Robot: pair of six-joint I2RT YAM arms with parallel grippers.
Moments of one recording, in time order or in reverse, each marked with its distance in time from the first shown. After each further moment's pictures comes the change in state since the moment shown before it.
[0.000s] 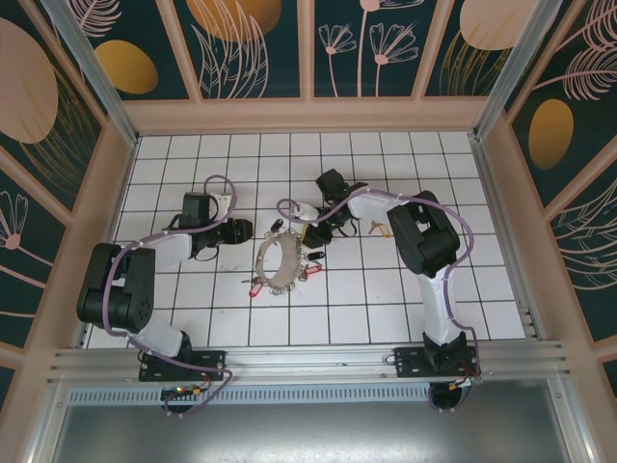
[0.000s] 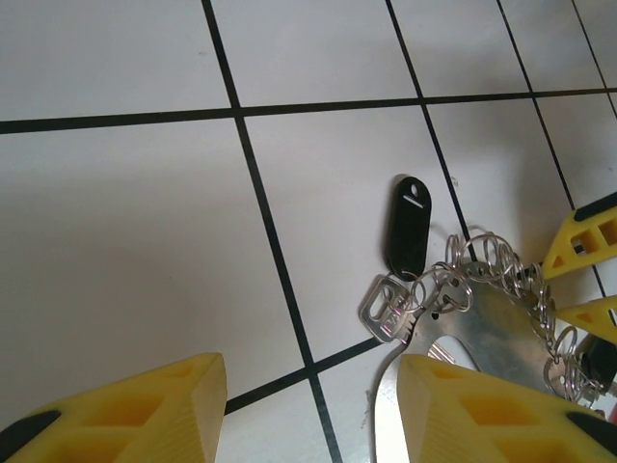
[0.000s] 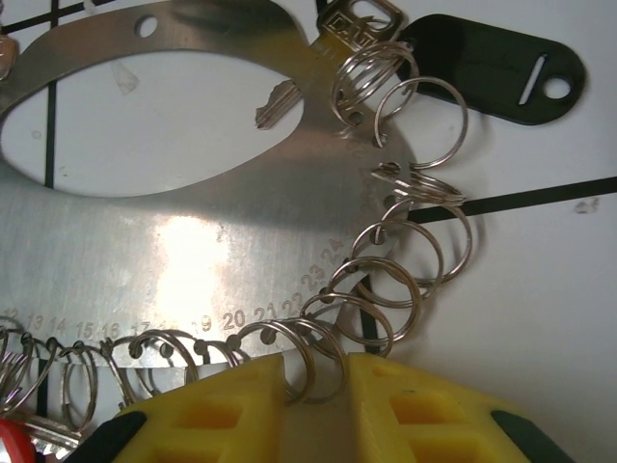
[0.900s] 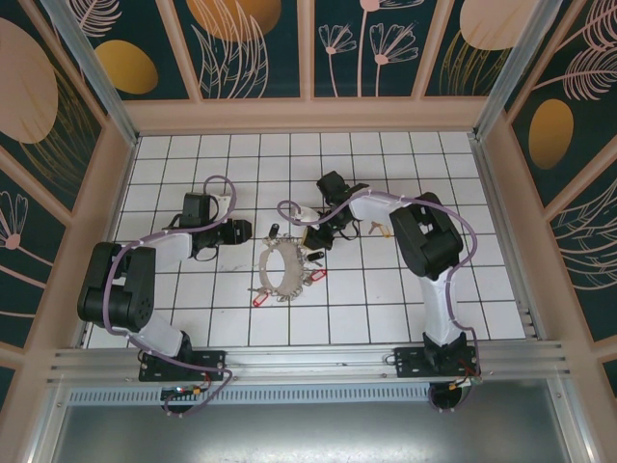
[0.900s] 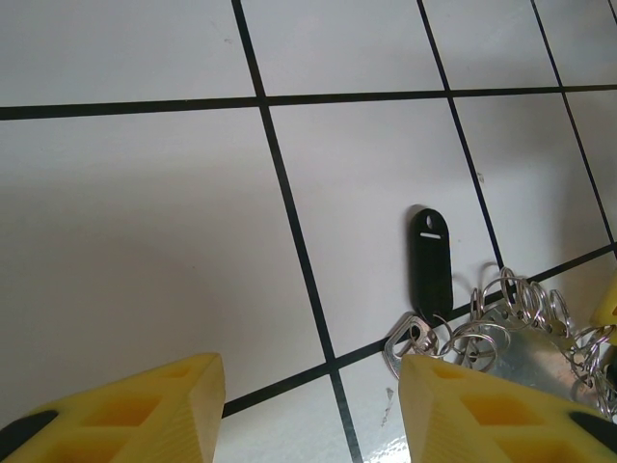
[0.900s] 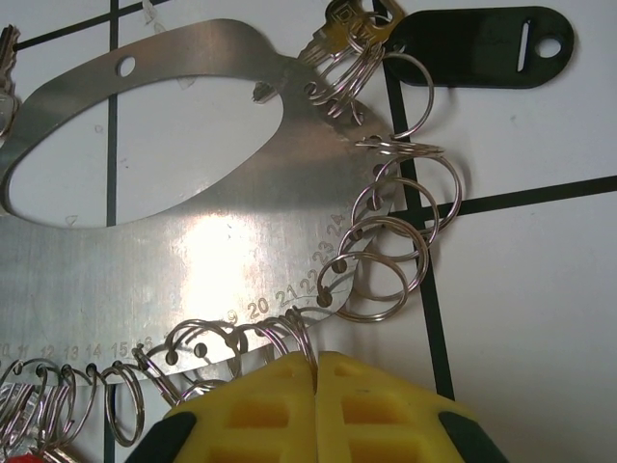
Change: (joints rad) left arm -0.002 0.007 0.006 -0.019 -0.025 0.002; right arm 0.004 -0.033 -0.031 -0.030 -0.024 0.000
